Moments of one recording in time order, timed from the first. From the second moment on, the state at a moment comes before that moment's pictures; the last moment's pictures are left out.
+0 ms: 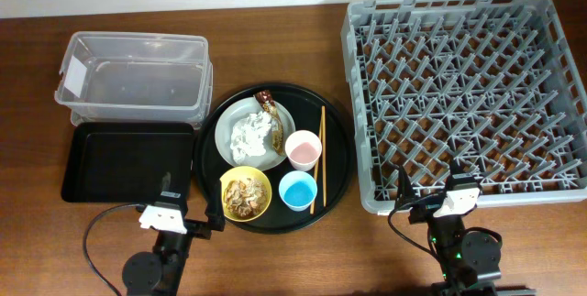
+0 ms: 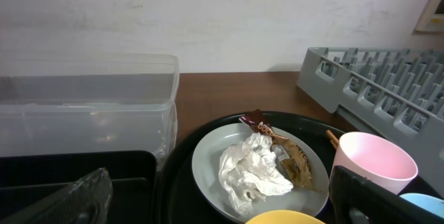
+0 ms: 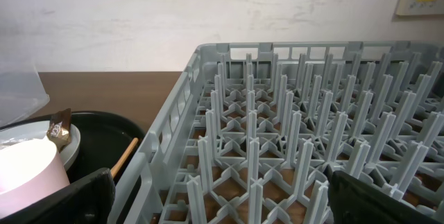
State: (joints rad) left arm -0.05 0.01 0.01 -0.06 0.17 -0.08; right arm 0.08 0.01 0.01 -0.08 -0.01 0.05
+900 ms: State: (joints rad) left arm -0.05 0.01 0.01 -0.06 0.24 -0.10; right arm 0.08 0.01 0.01 -0.02 -0.13 0.11
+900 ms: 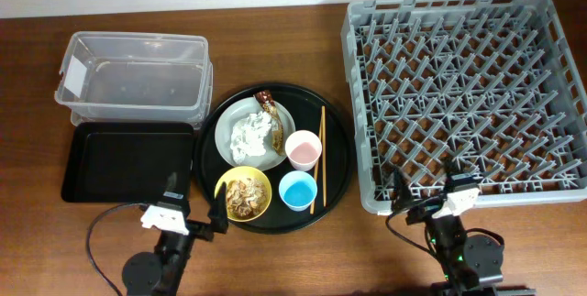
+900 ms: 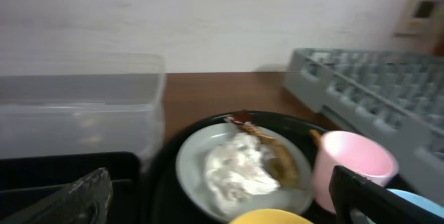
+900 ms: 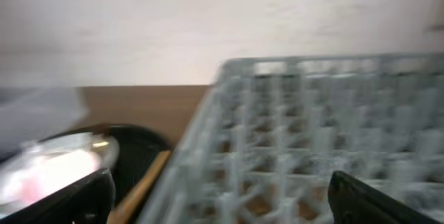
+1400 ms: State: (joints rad) left arm -0.05 0.59 0.76 -0.70 0.46 -0.21; right arm 0.08 0.46 0.83 -0.76 -0.47 0.24
